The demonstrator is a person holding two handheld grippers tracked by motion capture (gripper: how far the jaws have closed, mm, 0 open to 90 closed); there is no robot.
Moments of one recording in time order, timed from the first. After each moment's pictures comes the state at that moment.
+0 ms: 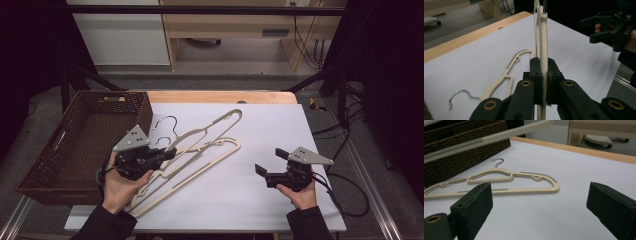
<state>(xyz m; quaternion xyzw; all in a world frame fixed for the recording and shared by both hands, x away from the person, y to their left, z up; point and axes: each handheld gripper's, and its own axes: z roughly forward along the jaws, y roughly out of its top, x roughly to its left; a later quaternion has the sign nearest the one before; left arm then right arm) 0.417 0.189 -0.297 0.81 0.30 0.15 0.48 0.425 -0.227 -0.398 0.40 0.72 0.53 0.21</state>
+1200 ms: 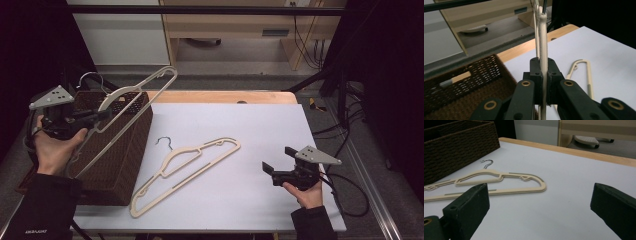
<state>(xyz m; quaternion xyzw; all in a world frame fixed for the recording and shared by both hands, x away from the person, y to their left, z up) 0.474 0.332 -0.253 0.76 0.37 0.24 0.47 0.425 -0.241 -0.395 0.41 0.72 0.52 0.23</state>
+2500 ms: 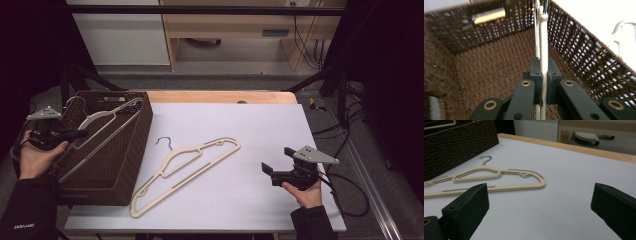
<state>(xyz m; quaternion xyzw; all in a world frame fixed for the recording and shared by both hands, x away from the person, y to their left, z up) 0.509 0.422 -0.346 0.78 0.45 0.20 0.38 0.427 -0.240 -0.398 0.41 0.72 0.51 0.23</state>
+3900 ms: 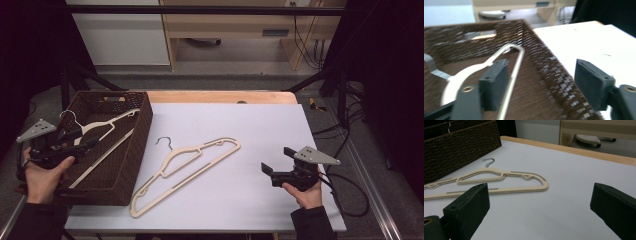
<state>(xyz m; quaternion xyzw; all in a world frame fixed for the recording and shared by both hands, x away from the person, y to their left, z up) 0.449 0.381 -0.330 0.71 0.46 0.25 0.48 0.423 -0.239 -0.394 0.41 0.72 0.52 0.23</state>
